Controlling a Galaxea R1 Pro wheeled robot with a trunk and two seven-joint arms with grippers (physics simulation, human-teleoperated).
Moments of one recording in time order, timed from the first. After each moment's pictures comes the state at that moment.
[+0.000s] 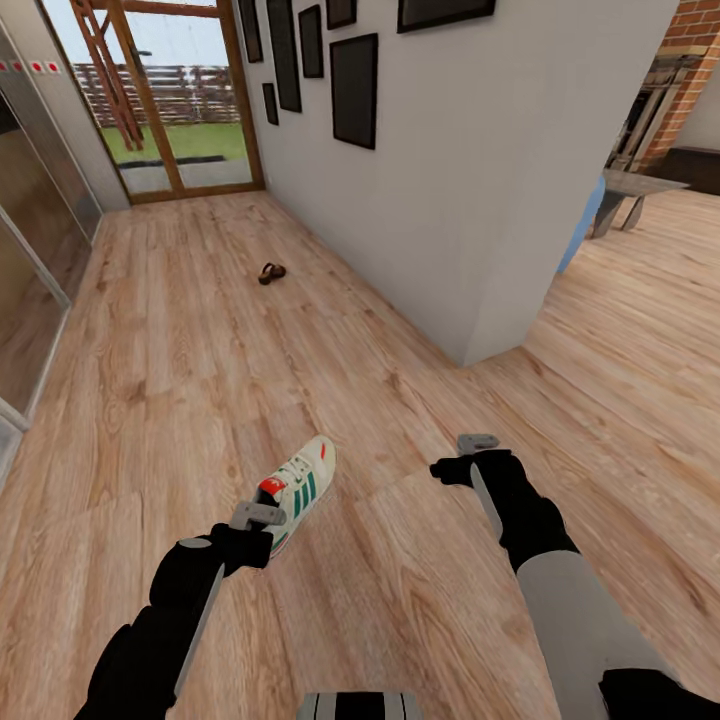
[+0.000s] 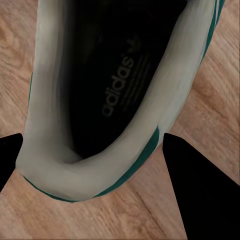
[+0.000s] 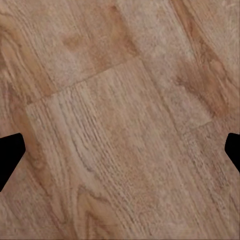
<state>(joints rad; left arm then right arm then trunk) -0.33 -0.05 -0.05 -1.51 -0.23 0.91 -0.20 -0.81 0.06 -0.02 -0.90 0.07 0.79 0.02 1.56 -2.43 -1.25</state>
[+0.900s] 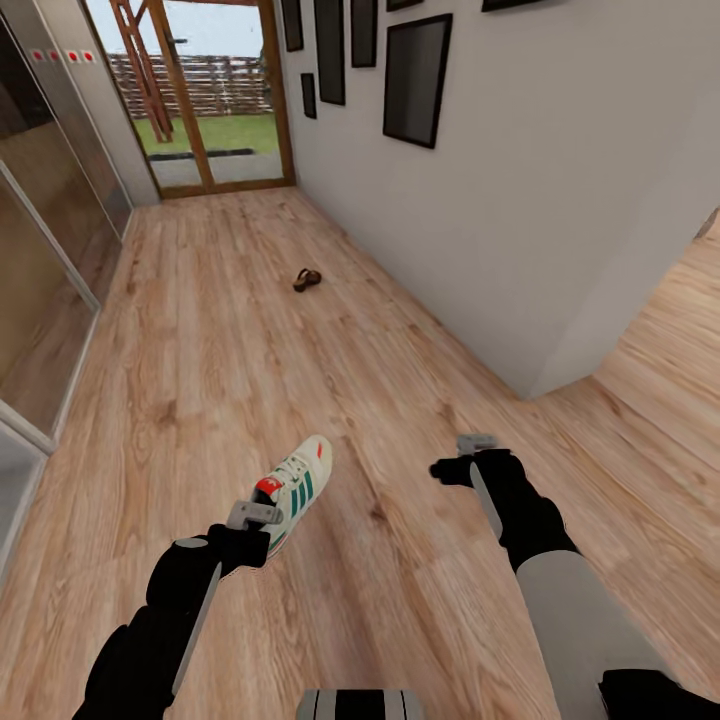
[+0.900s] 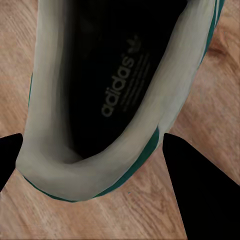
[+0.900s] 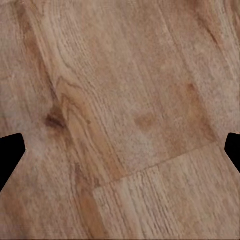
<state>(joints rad) -0.33 -0.05 -0.04 -1.51 -0.23 0.91 -0.20 -0.81 0.06 -0.02 -0.91 0.07 0.80 0.02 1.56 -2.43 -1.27</state>
